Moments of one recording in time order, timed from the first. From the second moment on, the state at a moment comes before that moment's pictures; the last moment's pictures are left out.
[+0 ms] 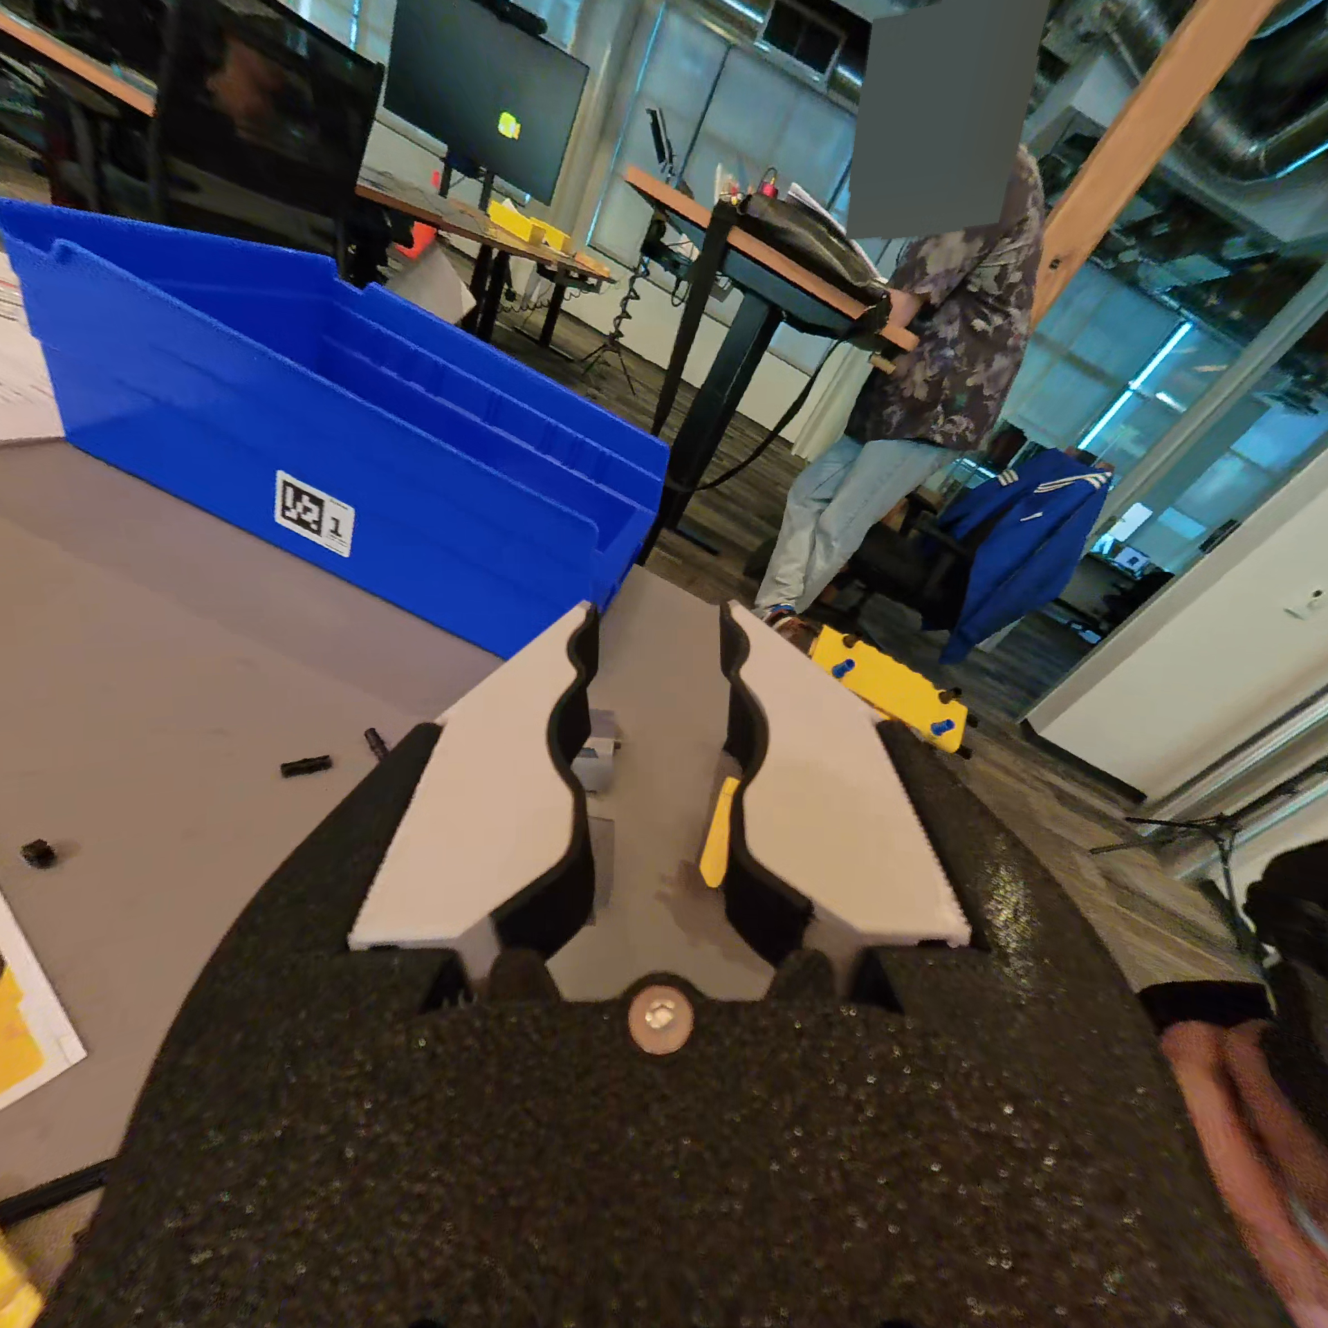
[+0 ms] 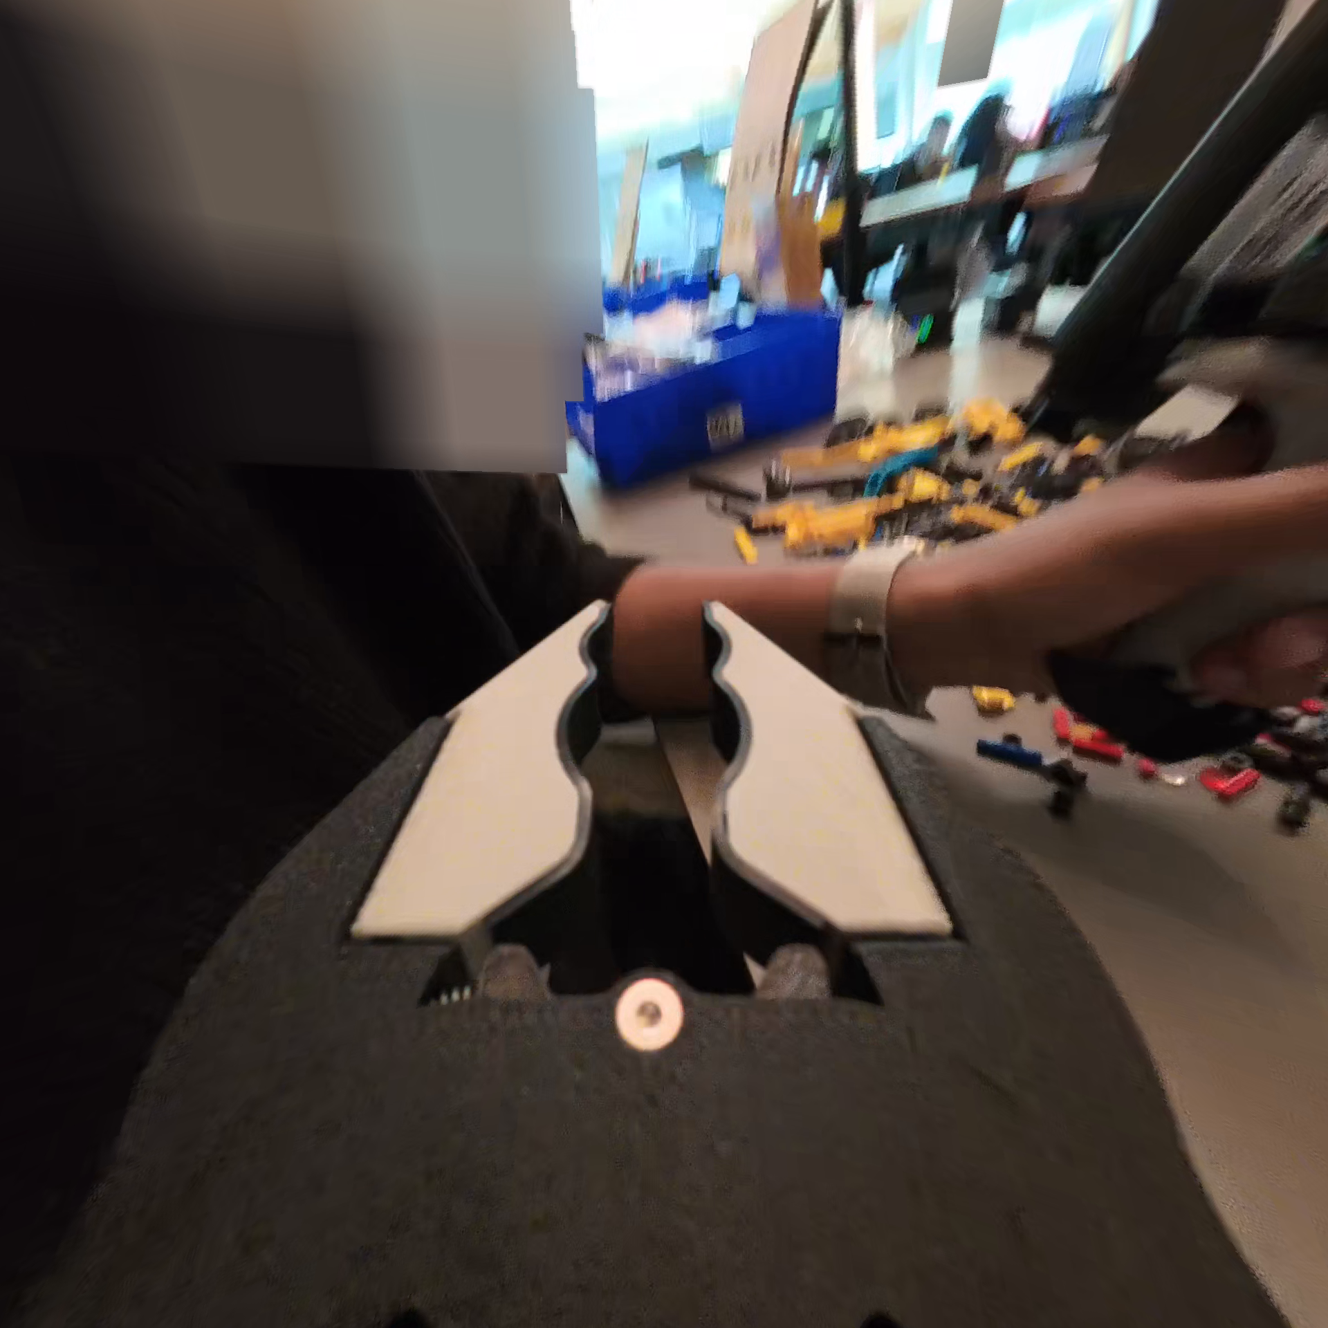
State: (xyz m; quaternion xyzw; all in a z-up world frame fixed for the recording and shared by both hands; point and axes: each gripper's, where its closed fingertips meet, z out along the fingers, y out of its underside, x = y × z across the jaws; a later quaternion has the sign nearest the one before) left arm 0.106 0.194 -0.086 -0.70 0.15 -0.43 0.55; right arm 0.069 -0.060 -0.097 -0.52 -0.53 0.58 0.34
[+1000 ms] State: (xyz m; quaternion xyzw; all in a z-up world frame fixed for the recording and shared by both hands) left arm 0.132 0.170 -0.083 -0.66 0.24 -0.40 0.59; right arm 0.256 0.080 -0.216 -0.81 -0.26 0.16 0.50
